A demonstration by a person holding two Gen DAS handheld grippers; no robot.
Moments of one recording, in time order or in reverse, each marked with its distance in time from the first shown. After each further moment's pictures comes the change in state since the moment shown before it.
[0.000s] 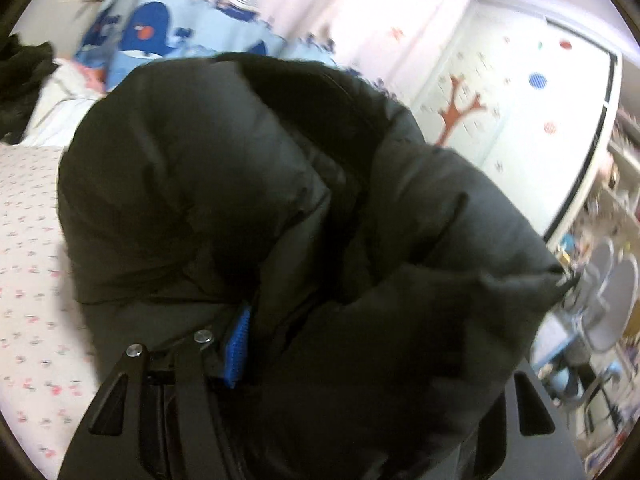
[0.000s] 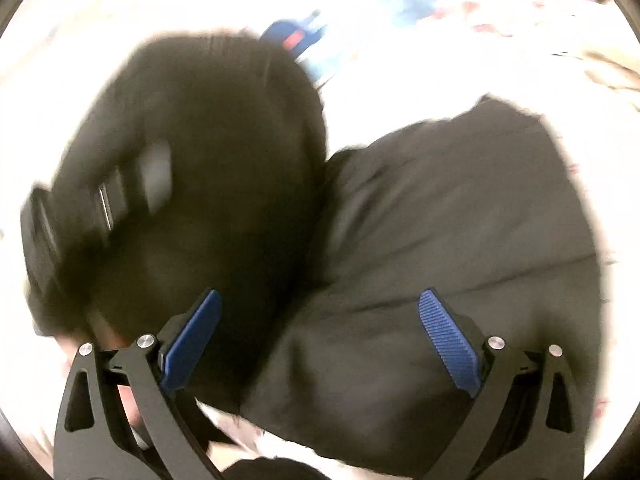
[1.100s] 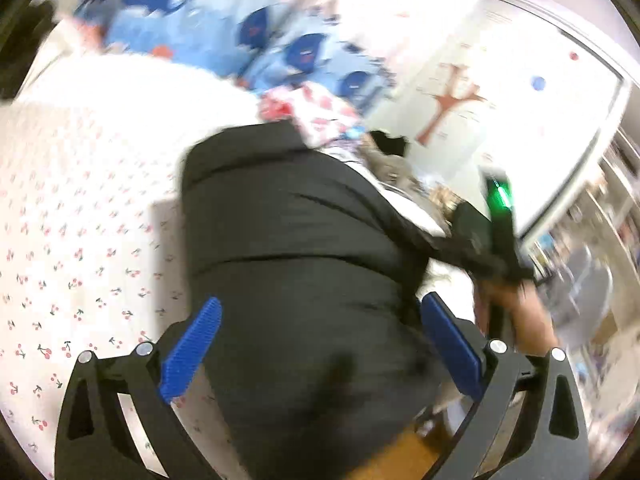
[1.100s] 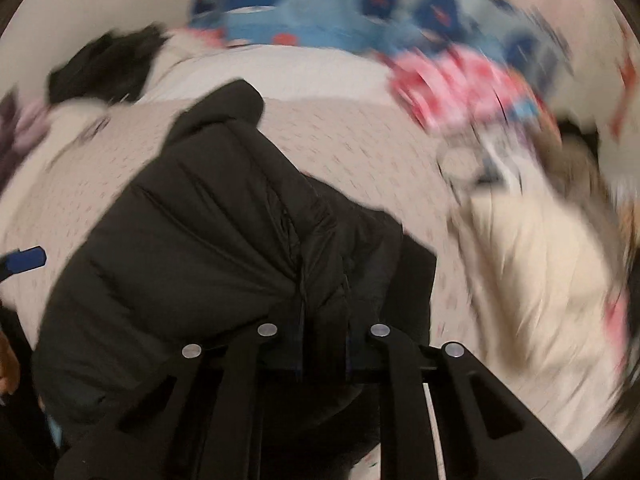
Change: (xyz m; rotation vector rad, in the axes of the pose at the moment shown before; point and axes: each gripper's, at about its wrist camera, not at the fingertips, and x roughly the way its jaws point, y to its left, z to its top) left arm -0.013 0.059 0.022 -0.156 0.131 -0.061; right arm -0.015 0.005 0.090 -0.408 0.187 -0.631
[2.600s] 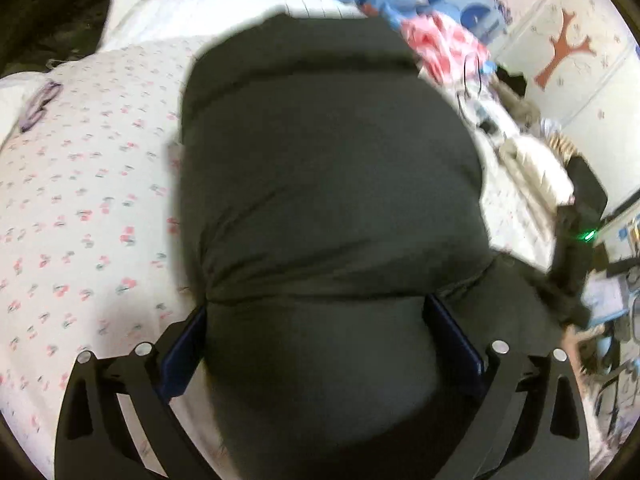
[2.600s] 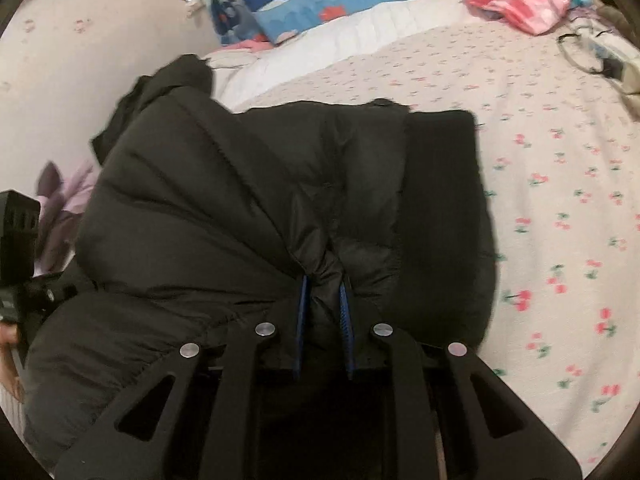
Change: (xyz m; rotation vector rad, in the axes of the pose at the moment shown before) left arm -0.033 0.109 0.016 -0.005 0.278 0.375; right arm 0.123 0.133 -0.007 0.246 -0.024 0.441
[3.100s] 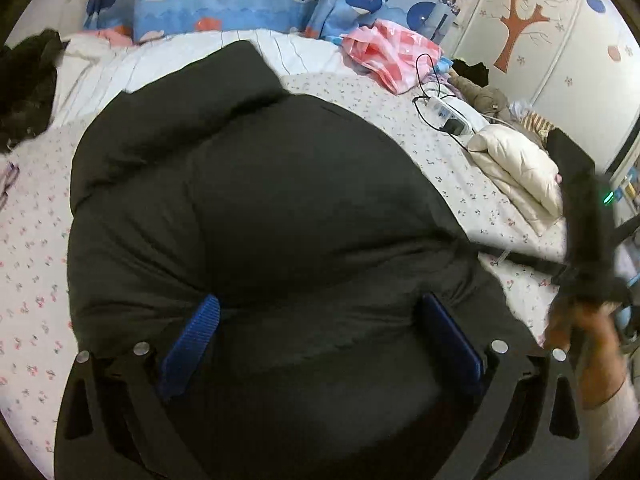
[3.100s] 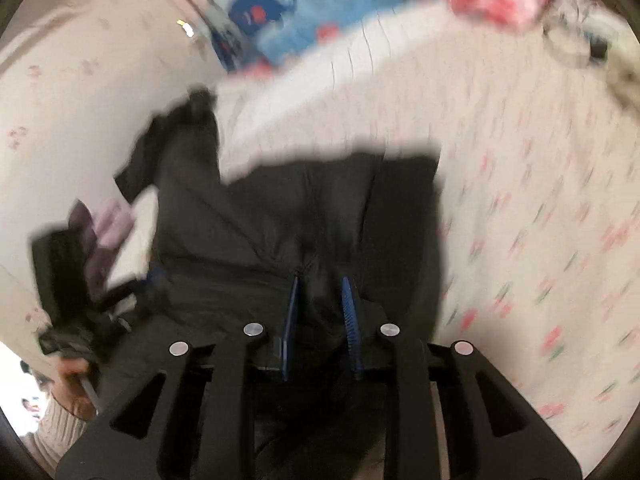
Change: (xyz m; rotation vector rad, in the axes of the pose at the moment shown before) left arm 0.045 -0.055 0.015 0.200 -0.112 -0.014; right arm -0.063 -0.049 0.025 0.076 -0.104 0.057
